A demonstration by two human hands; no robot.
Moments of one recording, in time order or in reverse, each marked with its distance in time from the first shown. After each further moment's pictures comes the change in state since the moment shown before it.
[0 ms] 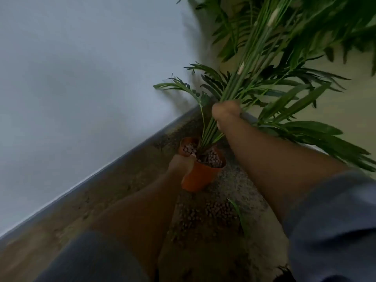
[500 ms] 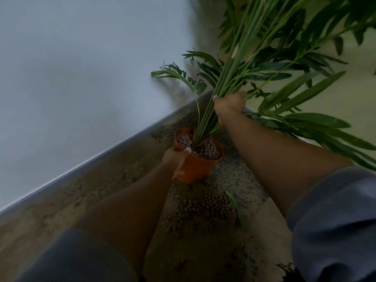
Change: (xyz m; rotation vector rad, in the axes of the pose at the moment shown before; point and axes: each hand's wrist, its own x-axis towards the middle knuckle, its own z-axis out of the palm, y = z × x) left_hand 0.008 -0.033 0.000 -0.338 -0.076 -0.069; right_hand -0.010 0.029 0.008 0.149 0.119 -0.148
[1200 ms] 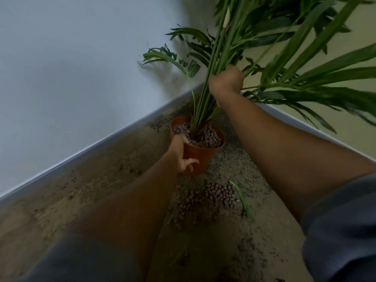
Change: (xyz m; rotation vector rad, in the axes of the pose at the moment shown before) left_hand 0.025 -0.028 0.021 -0.569 -0.230 -0.150; right_hand -0.004 0.015 0.015 -0.164 -0.010 -0.289
